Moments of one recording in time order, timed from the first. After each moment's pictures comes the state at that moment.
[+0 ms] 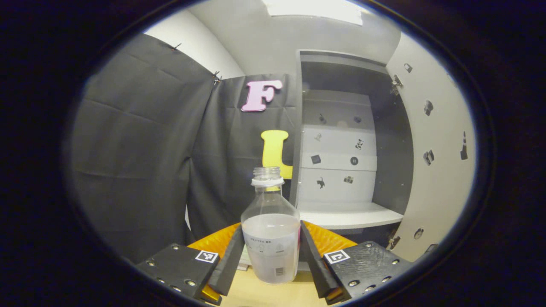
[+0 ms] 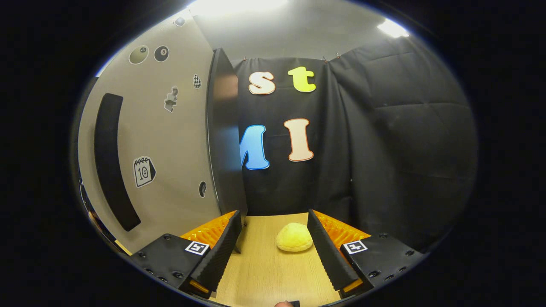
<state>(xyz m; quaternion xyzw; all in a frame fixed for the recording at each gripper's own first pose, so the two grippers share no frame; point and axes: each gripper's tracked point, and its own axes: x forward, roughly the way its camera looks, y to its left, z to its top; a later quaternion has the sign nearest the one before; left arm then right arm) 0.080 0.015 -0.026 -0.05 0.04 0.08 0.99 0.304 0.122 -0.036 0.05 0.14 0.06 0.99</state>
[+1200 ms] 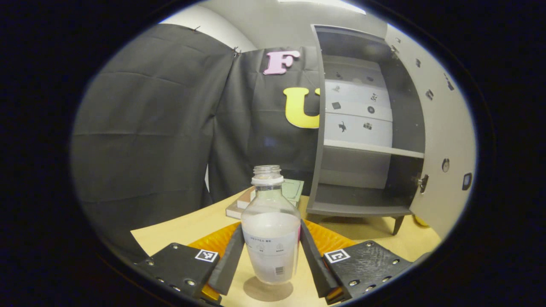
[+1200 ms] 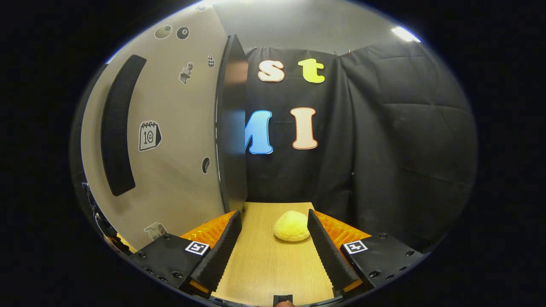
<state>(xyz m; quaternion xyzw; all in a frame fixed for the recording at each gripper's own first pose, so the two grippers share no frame) 0.008 0.025 -0.226 -0.06 0.13 0.12 0.98 0.290 0.131 -0.074 0.00 0.18 0.06 0.98</state>
